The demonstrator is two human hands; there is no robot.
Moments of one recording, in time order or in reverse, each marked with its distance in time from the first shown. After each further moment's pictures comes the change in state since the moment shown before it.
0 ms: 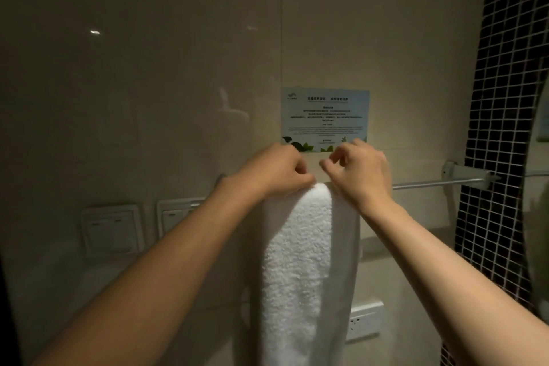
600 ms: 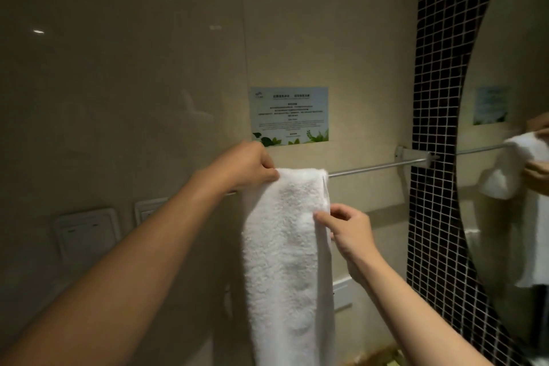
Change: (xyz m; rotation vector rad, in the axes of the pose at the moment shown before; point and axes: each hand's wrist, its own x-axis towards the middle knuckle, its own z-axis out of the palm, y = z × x) left_hand -0.007 -0.003 -0.006 0.003 -0.042 0.021; right_hand -0.123 0.014 -0.015 0.960 -0.124 0.724
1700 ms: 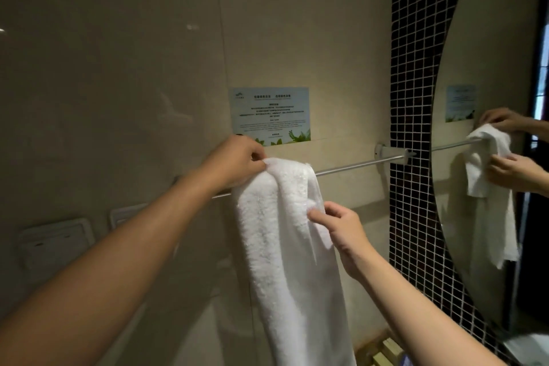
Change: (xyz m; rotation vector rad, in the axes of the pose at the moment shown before) left_hand 0.024 -0.006 0.012 -0.007 0.123 0.145; right_hand 0.001 -0.001 -0.019 0.097 -0.074 0.072
